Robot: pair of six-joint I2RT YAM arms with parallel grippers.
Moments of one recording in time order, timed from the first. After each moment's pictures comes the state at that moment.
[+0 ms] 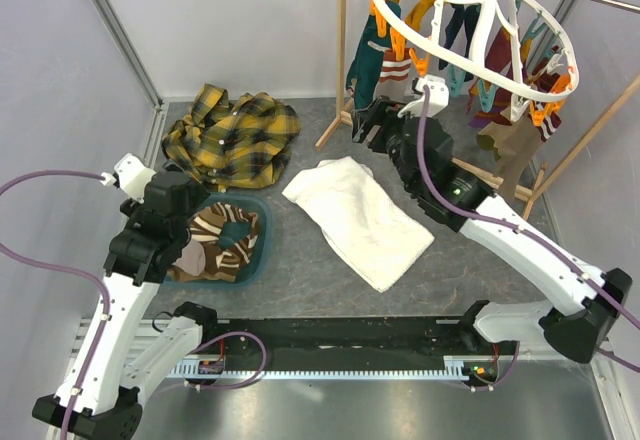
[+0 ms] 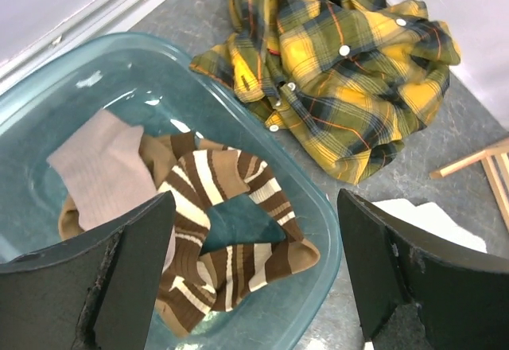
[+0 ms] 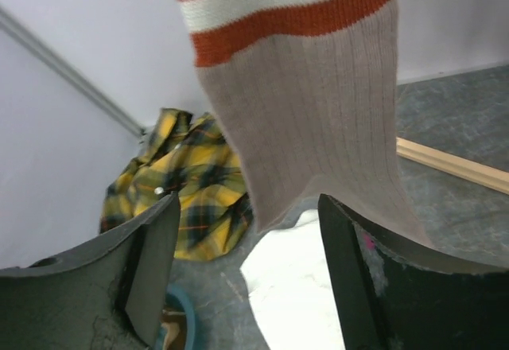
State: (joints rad) left arm -0.29 0.76 1.03 -0.88 -0.70 -0.82; right arm 0.76 1.24 1.31 -0.12 0.52 0.50
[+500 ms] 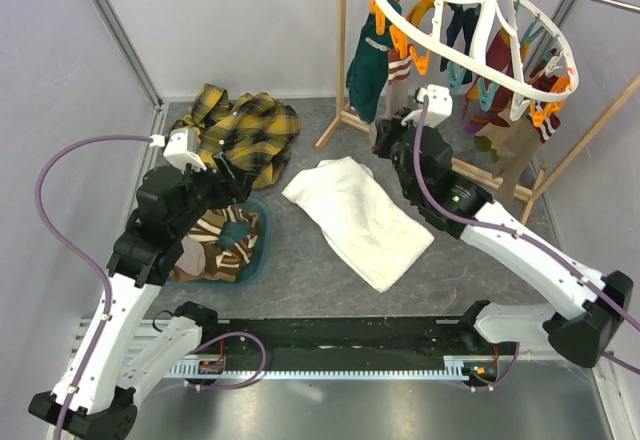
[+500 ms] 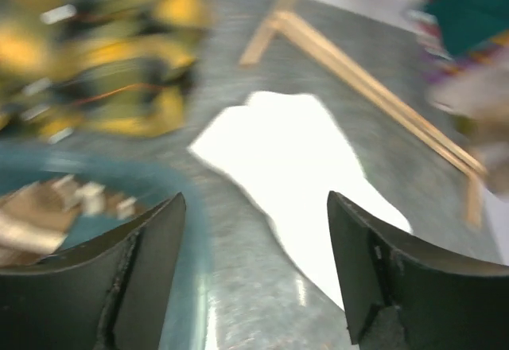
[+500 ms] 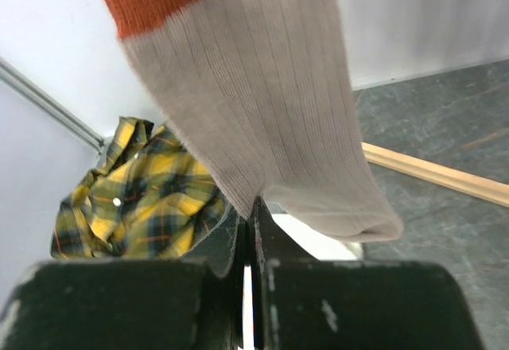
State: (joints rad) left arm -0.33 0.75 1.00 -0.55 -0.05 -0.49; right arm 0.77 1.26 1.25 -0.08 0.65 0.45
